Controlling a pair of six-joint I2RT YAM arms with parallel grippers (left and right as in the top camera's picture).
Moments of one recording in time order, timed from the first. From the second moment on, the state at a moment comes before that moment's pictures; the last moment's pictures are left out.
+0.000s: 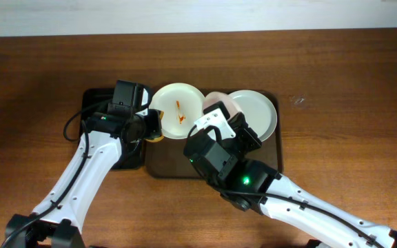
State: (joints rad) left arm -0.23 1.53 1.12 -0.67 0.09 -0.30; right arm 0.92 1.41 1.06 -0.45 1.08 -0.06
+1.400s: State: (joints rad) left arm -0.23 1.53 1.12 -0.69 0.09 -0.30; right arm -0.29 1.73 1.16 -0.78 -0.28 0.17
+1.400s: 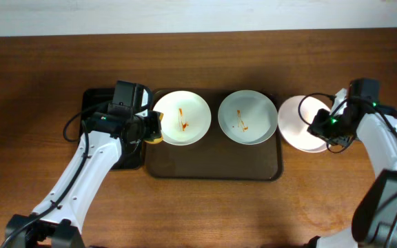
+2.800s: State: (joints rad) left arm -0.23 1.53 1.12 -0.62 0.09 -0.30; right arm 0.41 2.02 1.32 -0.36 -0.27 0.26
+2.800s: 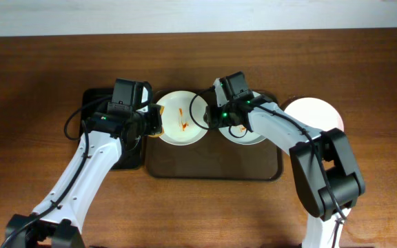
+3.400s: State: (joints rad) left arm -0.23 1.53 1.12 -0.62 0.09 -0.30; right arm 0.41 1.99 1.44 -0.37 -0.20 0.27
